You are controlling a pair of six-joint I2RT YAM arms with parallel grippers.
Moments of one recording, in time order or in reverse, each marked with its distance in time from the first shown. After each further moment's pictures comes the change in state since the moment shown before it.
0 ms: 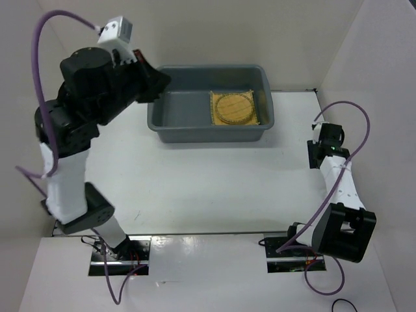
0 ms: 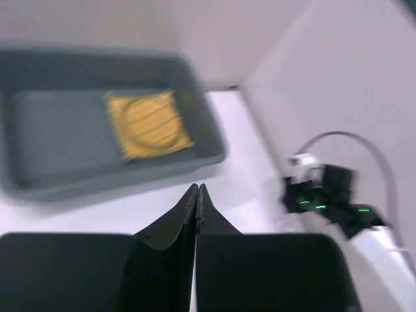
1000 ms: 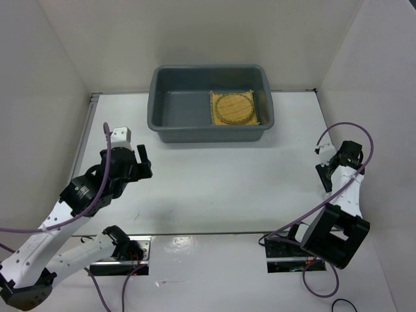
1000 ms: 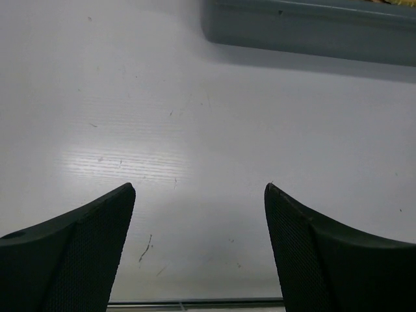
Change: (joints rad) left arm 0.066 -0.982 -1.818 0.364 -0.307 -0.054; right arm -0.322 -0.060 -0.092 -0.173 -0.146 -0.489
